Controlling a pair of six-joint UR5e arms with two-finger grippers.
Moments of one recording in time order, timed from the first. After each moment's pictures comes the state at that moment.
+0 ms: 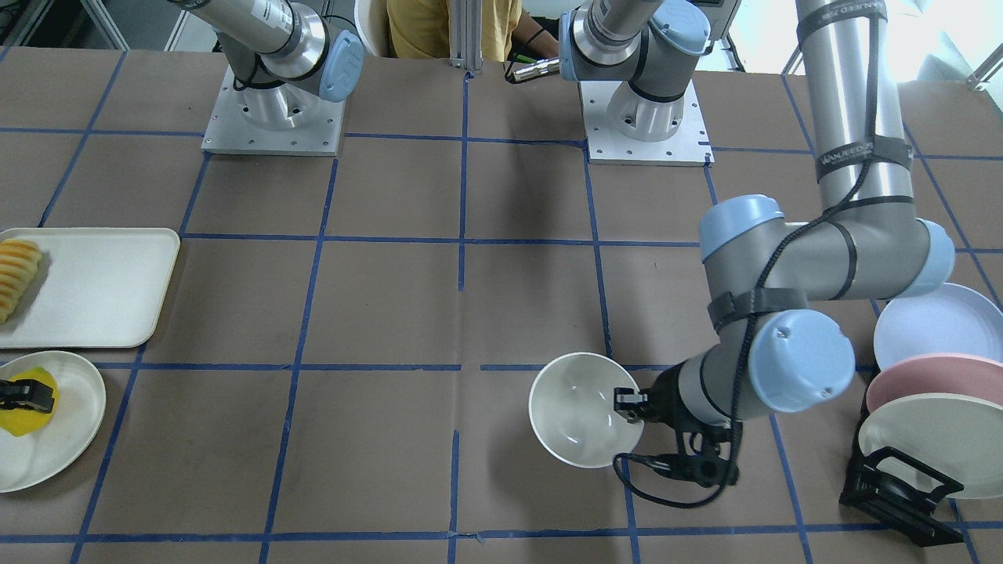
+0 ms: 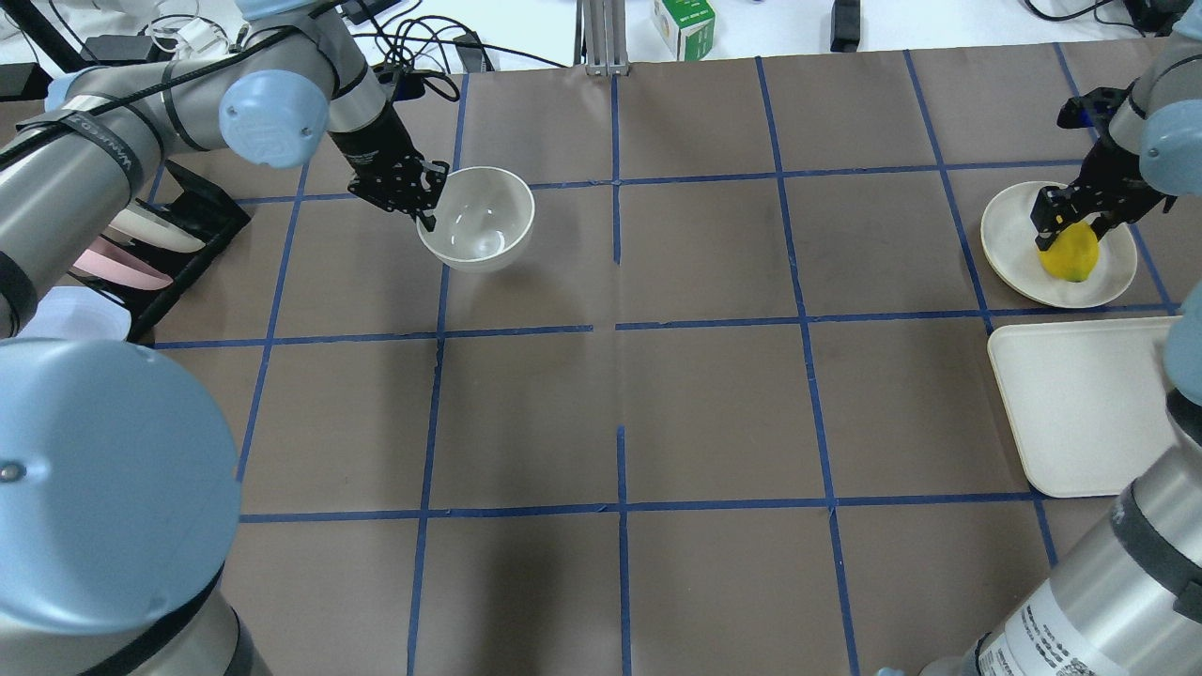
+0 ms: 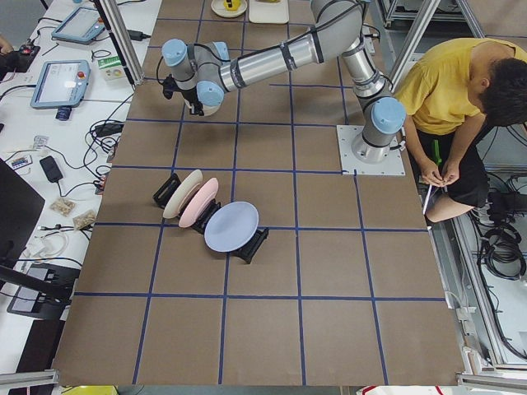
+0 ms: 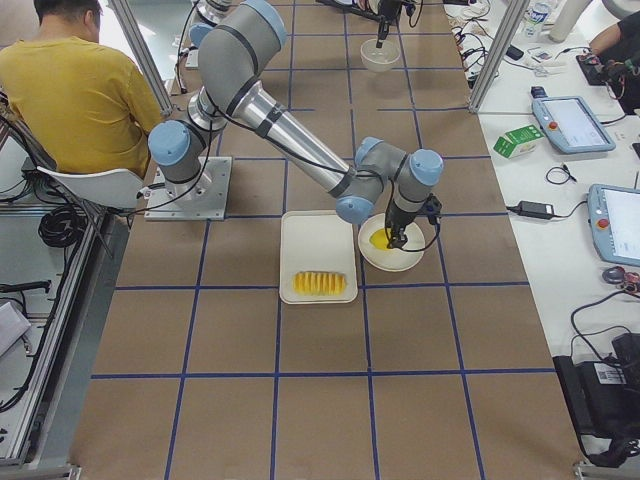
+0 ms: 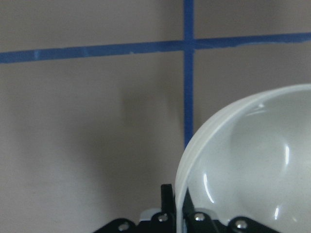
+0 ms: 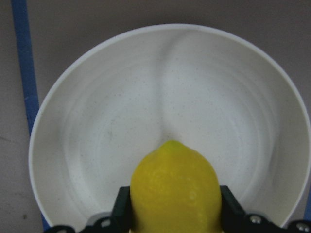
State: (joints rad) left arm -1.56 -2.12 -1.41 -1.34 1.42 0.12; right arm 1.08 -0.98 1.48 -2.01 -1.67 -0.50
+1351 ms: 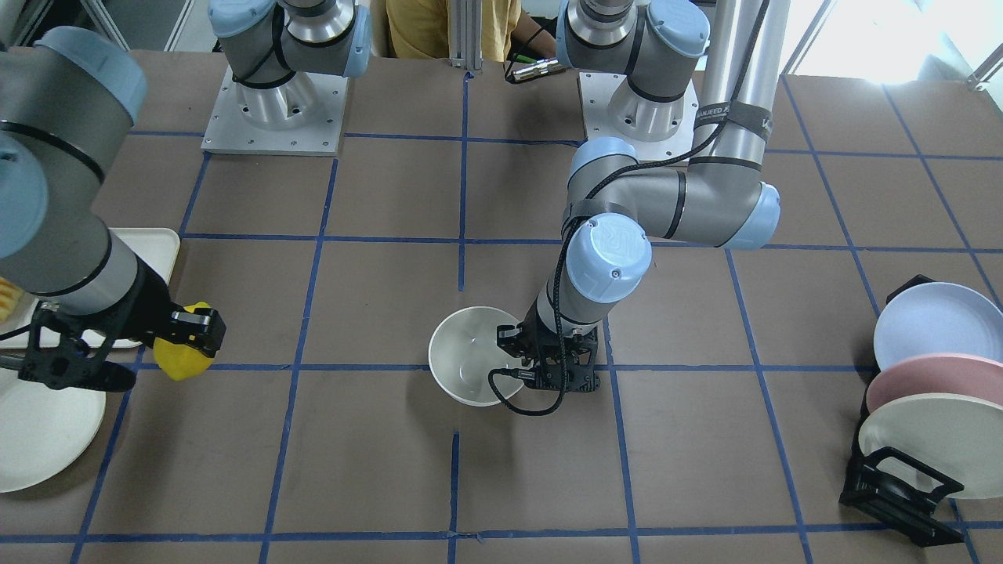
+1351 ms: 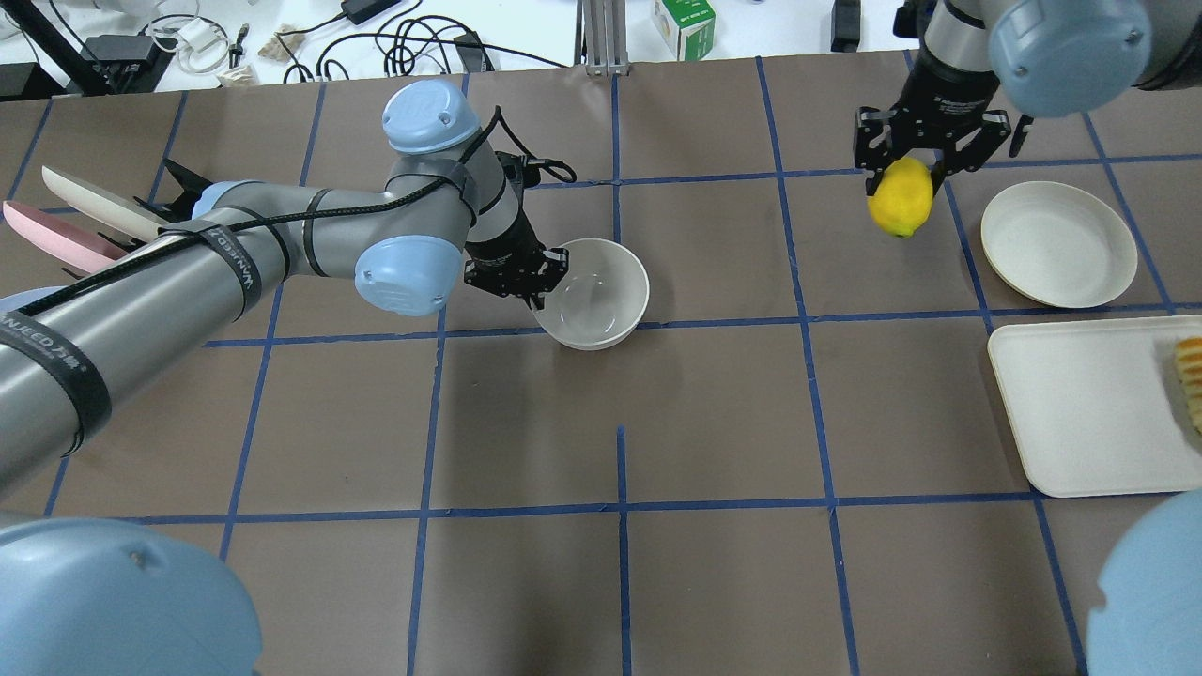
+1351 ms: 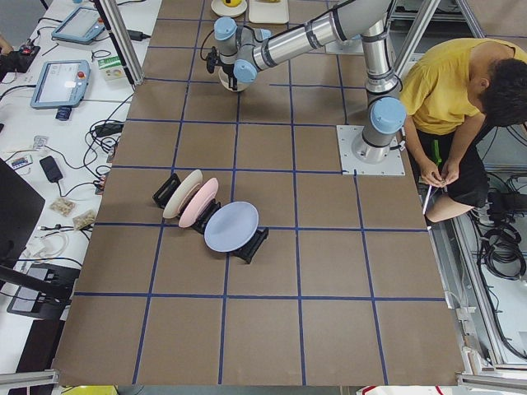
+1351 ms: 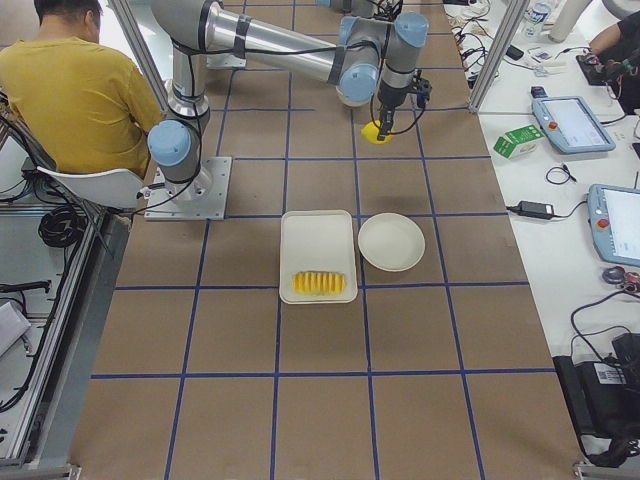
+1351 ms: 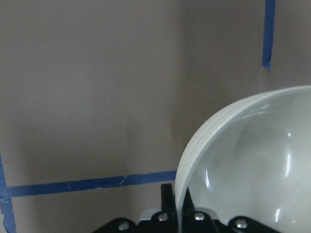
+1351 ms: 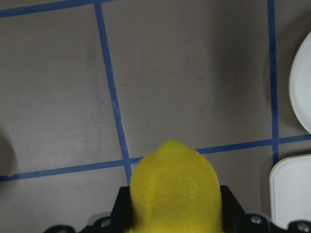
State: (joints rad) left arm -1.74 -2.02 -1.72 -0.99 1.41 -0.17; right arm 1.49 -1.26 1.48 -1.74 -1.59 0.04
